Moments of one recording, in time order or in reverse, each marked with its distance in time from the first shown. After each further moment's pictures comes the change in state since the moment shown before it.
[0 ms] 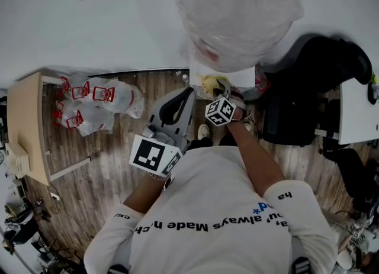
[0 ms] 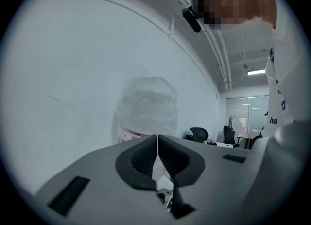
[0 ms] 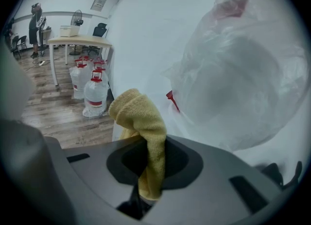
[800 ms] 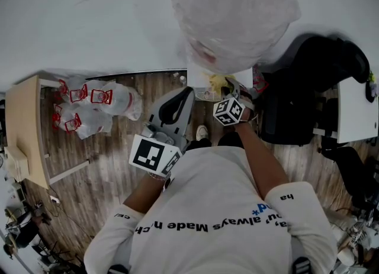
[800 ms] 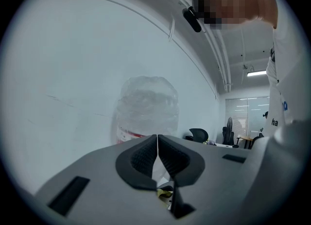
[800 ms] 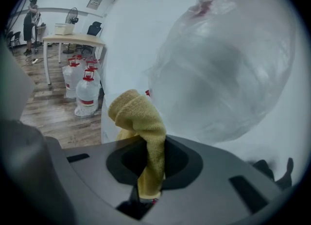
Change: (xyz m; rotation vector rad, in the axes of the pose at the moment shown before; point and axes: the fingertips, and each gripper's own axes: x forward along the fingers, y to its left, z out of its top) left arm 0.008 0.002 -0.001 -0.008 -0.005 -0.011; right arm -0.016 -0.046 -0.016 0.025 -0.005 -0.080
